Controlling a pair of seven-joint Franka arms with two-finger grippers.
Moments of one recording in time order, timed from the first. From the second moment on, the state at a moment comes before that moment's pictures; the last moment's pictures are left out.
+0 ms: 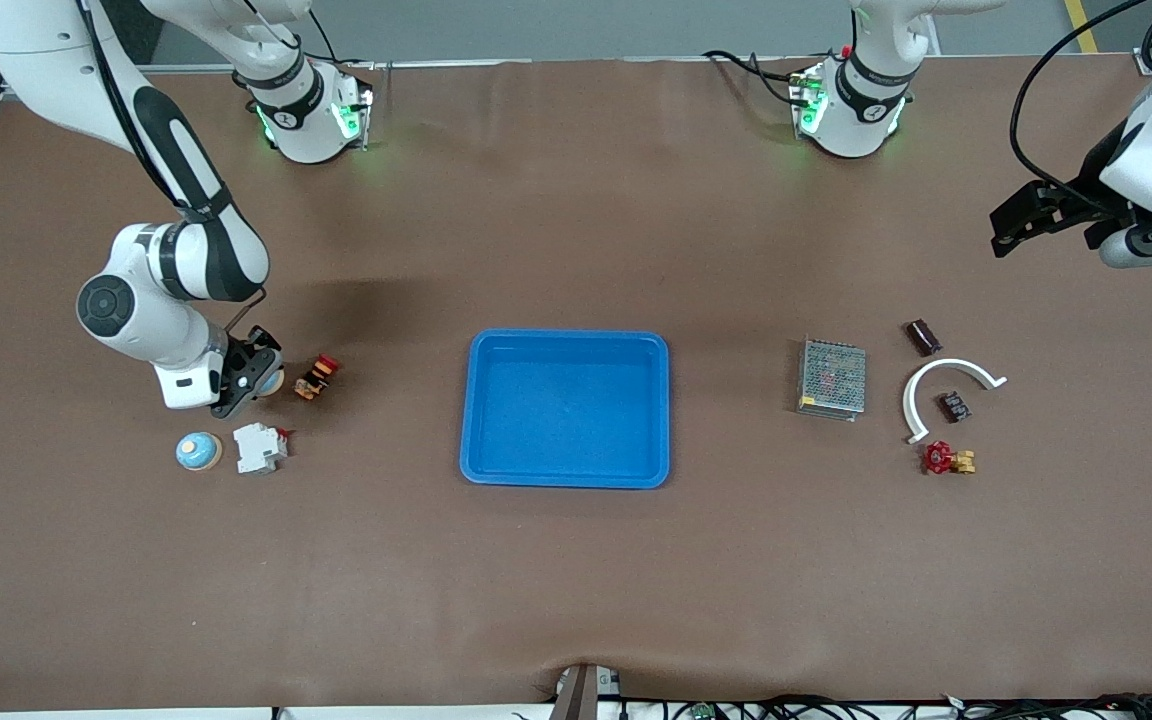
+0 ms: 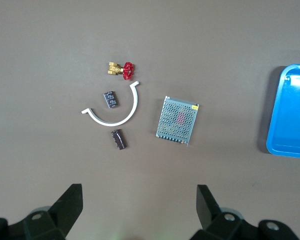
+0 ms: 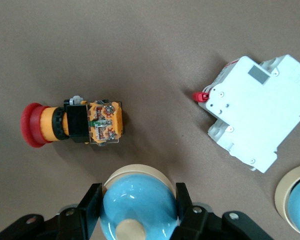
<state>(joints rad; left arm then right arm) -0.01 -0.05 -0.12 -1.60 0.04 1.54 -0.18 -0.03 0.35 0.01 -2.25 0.03 2.55 -0.97</state>
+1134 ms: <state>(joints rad) -0.01 -0.05 -0.12 -1.61 0.04 1.54 -0.18 -0.03 0.36 0.02 -2.29 0.03 2.62 -0.97</state>
